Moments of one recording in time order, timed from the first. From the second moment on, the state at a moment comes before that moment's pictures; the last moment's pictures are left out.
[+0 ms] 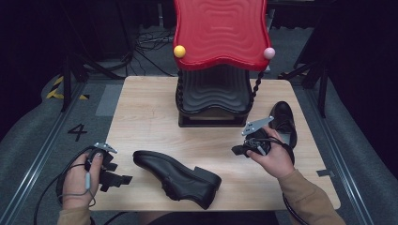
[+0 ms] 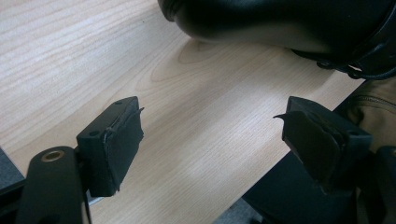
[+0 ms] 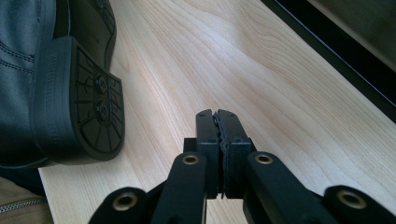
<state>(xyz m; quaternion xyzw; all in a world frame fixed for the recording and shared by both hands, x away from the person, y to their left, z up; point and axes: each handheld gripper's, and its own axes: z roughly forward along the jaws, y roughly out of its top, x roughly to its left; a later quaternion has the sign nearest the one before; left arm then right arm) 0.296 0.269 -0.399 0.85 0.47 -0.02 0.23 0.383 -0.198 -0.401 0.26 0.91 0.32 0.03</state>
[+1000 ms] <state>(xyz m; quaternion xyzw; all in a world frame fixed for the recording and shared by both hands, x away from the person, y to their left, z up) 0.293 0.268 -0.395 0.85 0.46 -0.01 0.24 0.340 -0.148 -0.395 0.14 0.92 0.36 -0.09</state>
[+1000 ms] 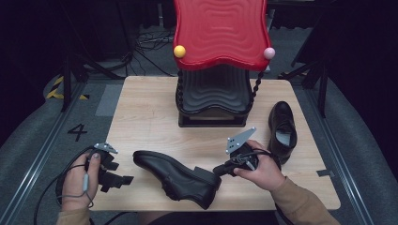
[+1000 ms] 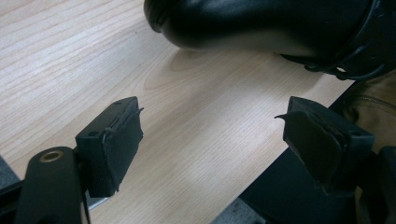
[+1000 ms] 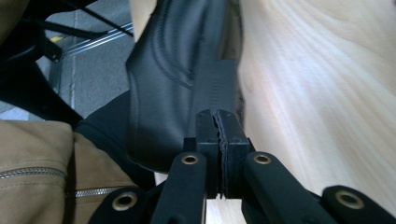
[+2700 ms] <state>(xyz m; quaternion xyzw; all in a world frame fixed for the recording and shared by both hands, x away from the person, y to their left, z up) 0.291 0.273 -0.399 0.85 0.46 -0.02 0.24 0.370 -0.159 -0.426 0.19 0.93 0.32 0.03</state>
